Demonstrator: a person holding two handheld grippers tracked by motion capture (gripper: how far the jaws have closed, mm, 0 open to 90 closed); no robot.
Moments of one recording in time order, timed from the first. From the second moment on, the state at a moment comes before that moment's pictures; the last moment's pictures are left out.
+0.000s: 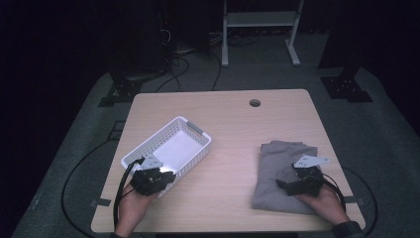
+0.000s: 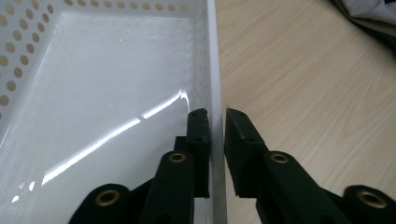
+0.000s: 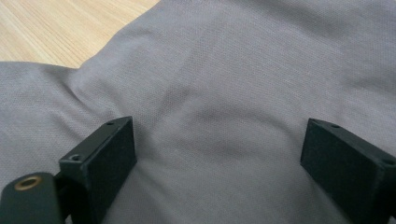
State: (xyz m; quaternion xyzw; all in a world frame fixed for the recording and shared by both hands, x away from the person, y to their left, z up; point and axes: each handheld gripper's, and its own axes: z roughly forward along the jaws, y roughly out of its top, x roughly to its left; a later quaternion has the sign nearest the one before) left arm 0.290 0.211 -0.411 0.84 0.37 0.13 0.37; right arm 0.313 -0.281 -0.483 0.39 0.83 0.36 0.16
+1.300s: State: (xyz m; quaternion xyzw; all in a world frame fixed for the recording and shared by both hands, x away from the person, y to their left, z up) left arm 0.424 0.263 -0.388 0.82 0.41 0.20 0.34; right arm 0.314 -0.281 -0.483 0.39 0.83 0.36 0.16
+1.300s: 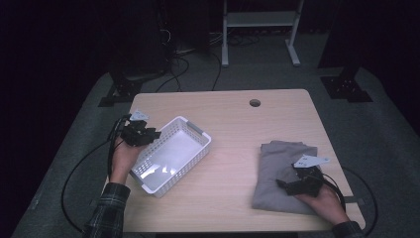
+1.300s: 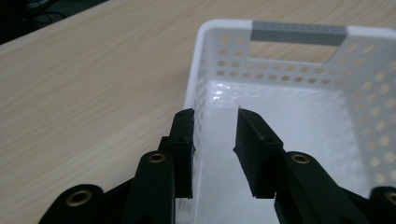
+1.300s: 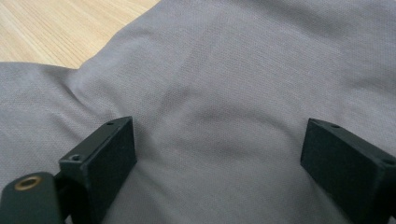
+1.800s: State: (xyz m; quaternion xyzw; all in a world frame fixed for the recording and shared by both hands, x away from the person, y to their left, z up) left arm 0.438 0.268 -0.404 0.83 0.43 0.18 0.30; right arm 0.314 -0.281 -0.483 0.39 0.83 0.36 0.16
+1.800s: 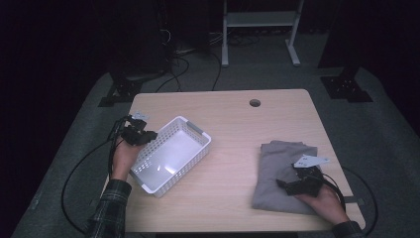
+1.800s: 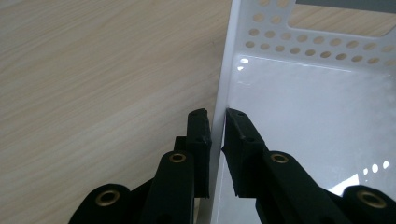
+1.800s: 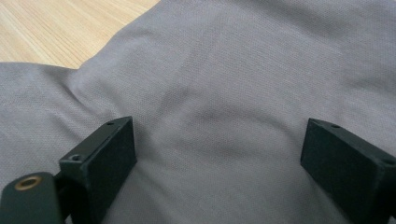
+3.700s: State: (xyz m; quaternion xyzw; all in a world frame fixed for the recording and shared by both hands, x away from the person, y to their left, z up) left arm 0.361 0.228 -0.368 0.77 0.44 0.20 0.41; right arm 0.314 -0.280 -0.483 0.39 0.83 0.36 0.16
